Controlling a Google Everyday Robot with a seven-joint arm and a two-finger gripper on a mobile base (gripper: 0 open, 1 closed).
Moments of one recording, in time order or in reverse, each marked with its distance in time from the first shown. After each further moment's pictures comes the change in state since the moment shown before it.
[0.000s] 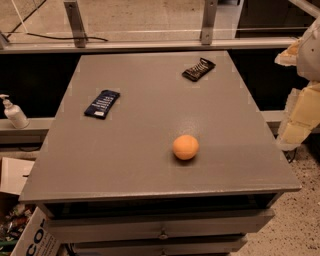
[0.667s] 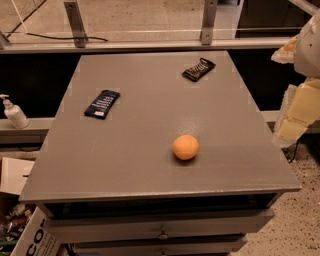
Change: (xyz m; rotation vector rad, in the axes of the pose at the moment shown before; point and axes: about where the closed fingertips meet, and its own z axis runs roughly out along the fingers) arm -0.011 0.000 -0.003 -0.006 -0.028 0.000
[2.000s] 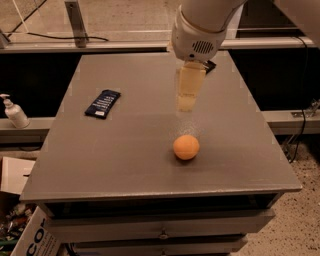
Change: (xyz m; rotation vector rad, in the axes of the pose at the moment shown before) arm -0.169 -0.041 0.081 -0.069 -0.070 -0.325
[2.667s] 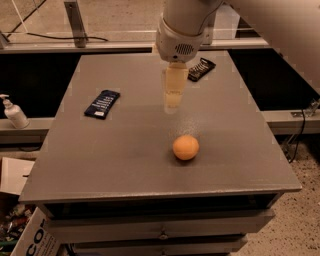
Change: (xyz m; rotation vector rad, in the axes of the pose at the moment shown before) arm -0.020 -0.031 0.038 -0.034 -0.021 -0.084
